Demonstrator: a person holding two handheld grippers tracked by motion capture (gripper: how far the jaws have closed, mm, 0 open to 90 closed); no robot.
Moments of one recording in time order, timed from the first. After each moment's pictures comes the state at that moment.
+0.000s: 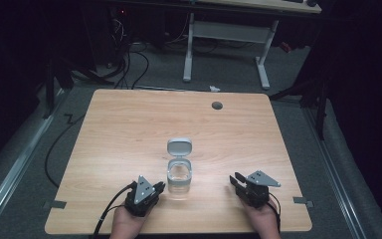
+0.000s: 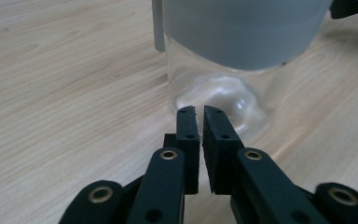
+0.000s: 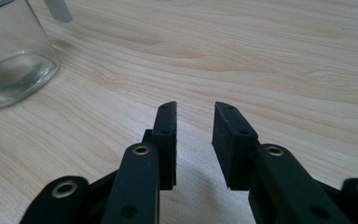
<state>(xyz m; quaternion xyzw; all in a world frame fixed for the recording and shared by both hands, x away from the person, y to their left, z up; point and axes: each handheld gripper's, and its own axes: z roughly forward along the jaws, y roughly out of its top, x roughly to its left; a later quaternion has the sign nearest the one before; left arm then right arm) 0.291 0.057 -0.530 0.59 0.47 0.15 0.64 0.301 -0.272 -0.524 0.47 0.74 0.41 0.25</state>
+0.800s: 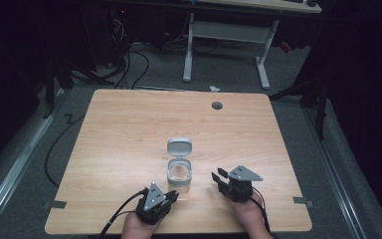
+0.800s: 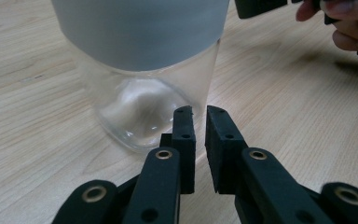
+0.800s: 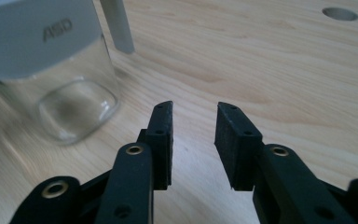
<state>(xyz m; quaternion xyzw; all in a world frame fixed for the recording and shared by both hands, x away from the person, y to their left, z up) 0.274 0.024 -0.532 0.60 0.46 0.09 0.65 0.315 -0.222 -0.509 0.42 0.76 0.43 0.23</state>
